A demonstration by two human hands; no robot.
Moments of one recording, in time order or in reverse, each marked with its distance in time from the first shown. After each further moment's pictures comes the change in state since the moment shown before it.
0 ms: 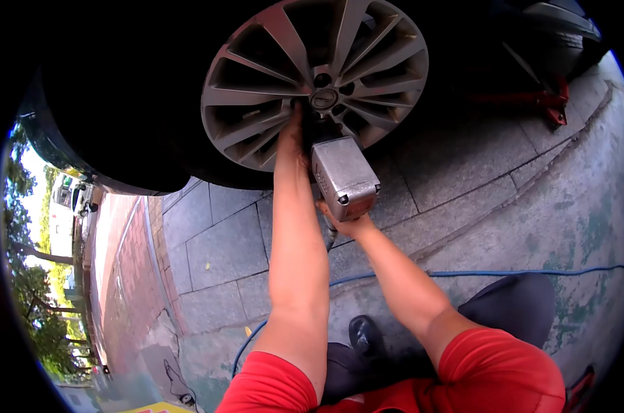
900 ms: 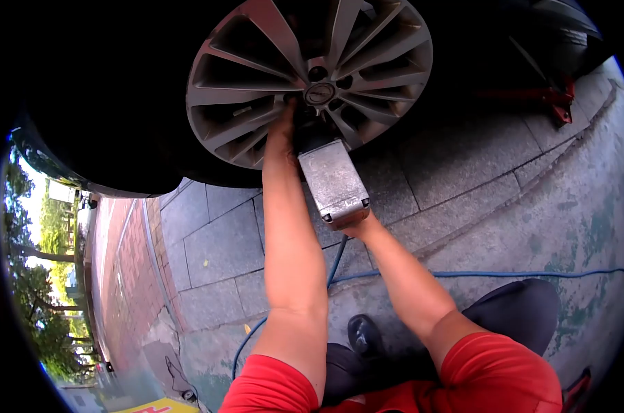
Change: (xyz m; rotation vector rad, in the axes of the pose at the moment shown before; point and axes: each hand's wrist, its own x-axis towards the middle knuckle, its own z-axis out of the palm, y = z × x) left_hand 0.024 0.010 -0.016 0.169 0.106 -0.018; right_hand 0.004 0.025 0.000 1.181 -0.130 0.516
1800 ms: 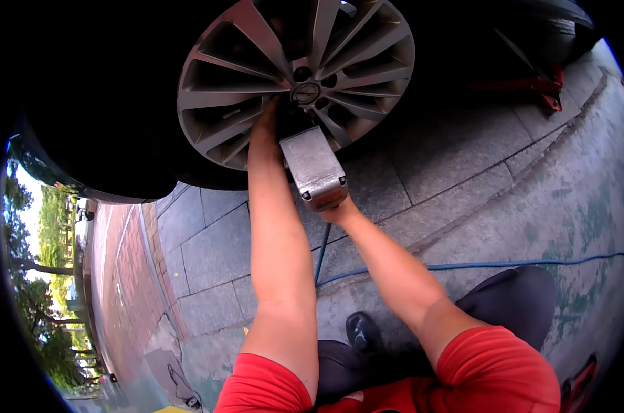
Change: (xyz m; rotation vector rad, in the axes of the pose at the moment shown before) left_hand 0.006 0.020 0.010 0.092 0.013 0.037; right_hand 0.017 -0.009 0.013 -0.788 0.056 -0.394
